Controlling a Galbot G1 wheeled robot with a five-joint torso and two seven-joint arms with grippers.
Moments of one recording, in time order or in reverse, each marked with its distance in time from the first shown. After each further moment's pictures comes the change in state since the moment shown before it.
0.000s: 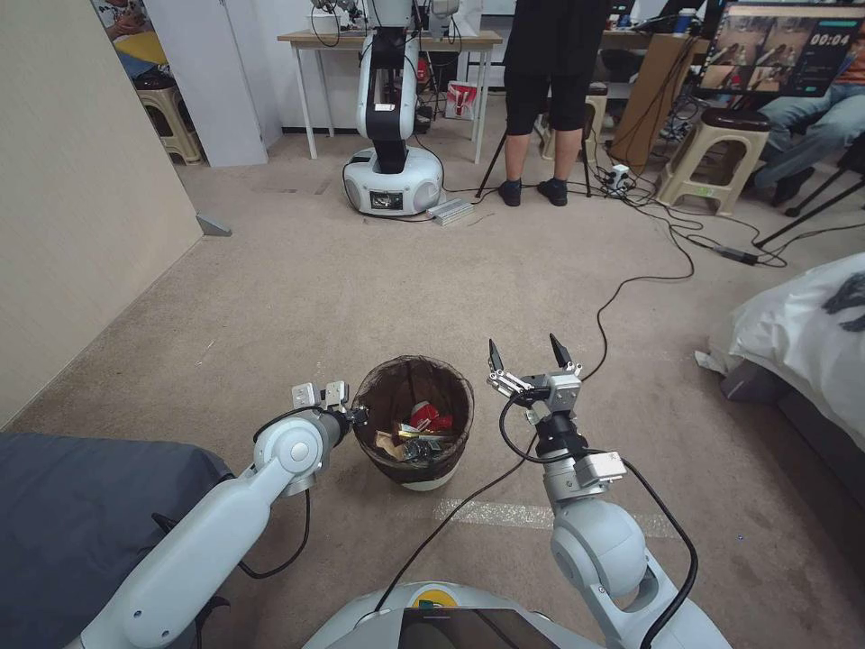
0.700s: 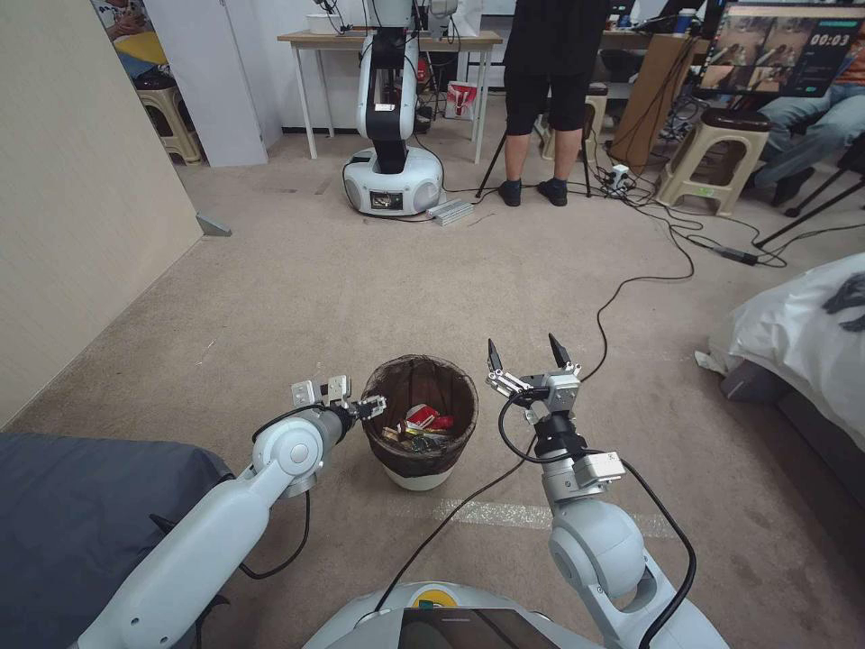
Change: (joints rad) left arm 0.022 -0.006 -0.022 -0.051 0.071 -0.059 0.094; right arm 0.002 0.009 -0.004 0.000 0.000 0.000 -0.001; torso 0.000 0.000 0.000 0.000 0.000
